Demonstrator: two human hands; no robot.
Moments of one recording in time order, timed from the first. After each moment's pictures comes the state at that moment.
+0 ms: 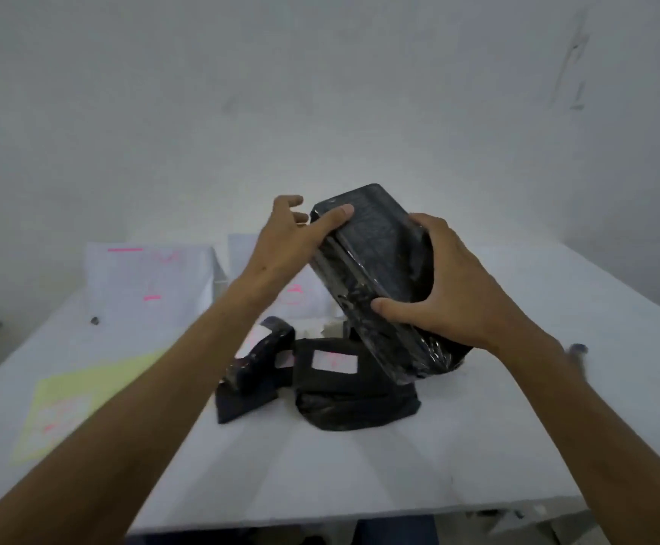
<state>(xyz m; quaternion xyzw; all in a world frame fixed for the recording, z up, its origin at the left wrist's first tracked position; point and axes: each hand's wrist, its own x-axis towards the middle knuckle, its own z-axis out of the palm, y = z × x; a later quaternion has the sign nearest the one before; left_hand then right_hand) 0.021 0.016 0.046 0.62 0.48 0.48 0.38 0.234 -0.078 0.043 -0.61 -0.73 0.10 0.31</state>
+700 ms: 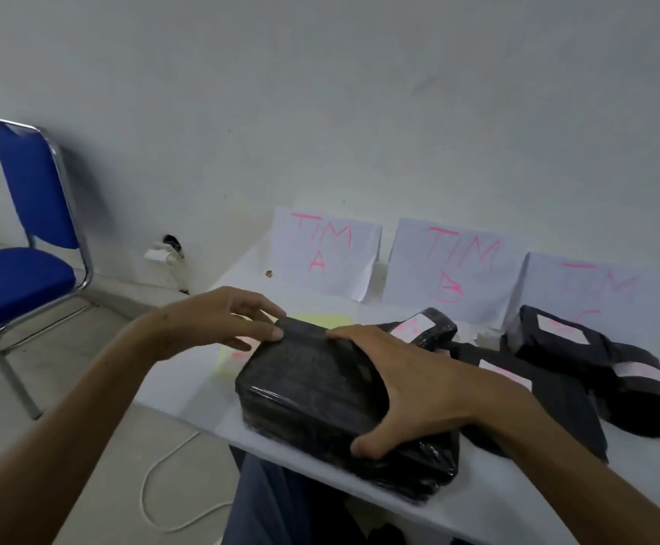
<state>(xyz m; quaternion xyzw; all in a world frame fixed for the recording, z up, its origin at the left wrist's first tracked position) -0.279 -0.076 -0.027 0.61 0.62 0.20 0.44 0.026 -0.073 -0.011 -0.34 -0.90 0.25 -0.03</state>
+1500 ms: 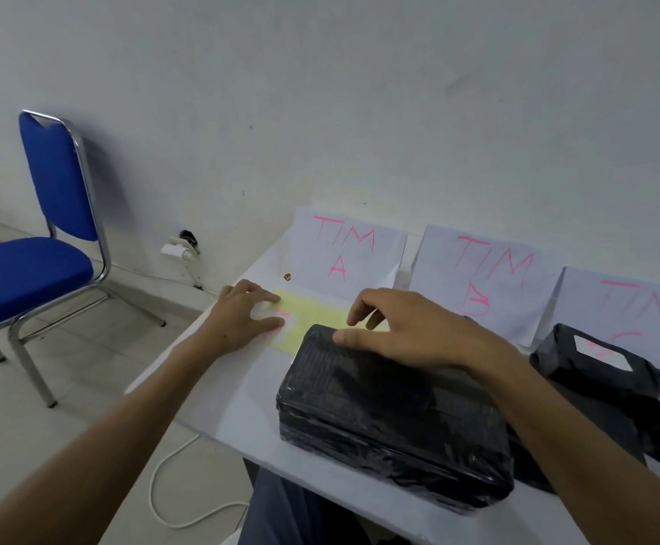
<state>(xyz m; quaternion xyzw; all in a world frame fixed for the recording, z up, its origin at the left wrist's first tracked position) -0.316 -0.015 -0.116 0.63 0.73 0.22 0.13 -0.023 -0.020 0.007 -0.40 -0.88 0.25 0.04</state>
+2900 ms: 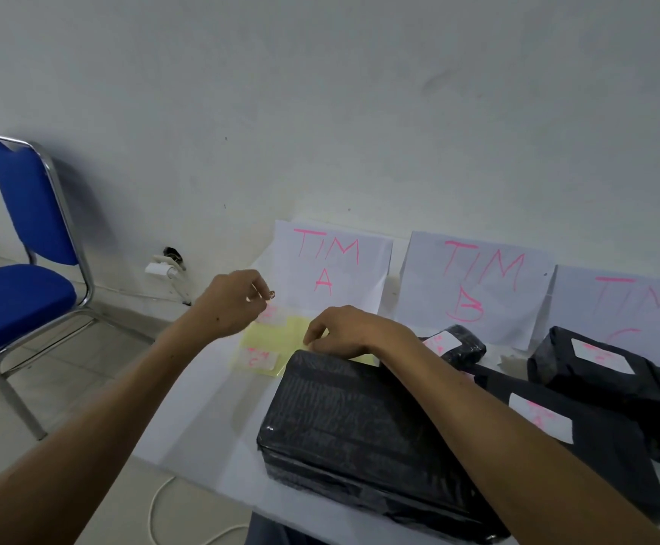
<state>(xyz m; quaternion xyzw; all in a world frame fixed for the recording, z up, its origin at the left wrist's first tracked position) -0.304 0.020 -0.055 0.64 0.72 0.22 0.12 -0.091 0.065 -0.061 -0.41 -0.86 0.31 -0.04</state>
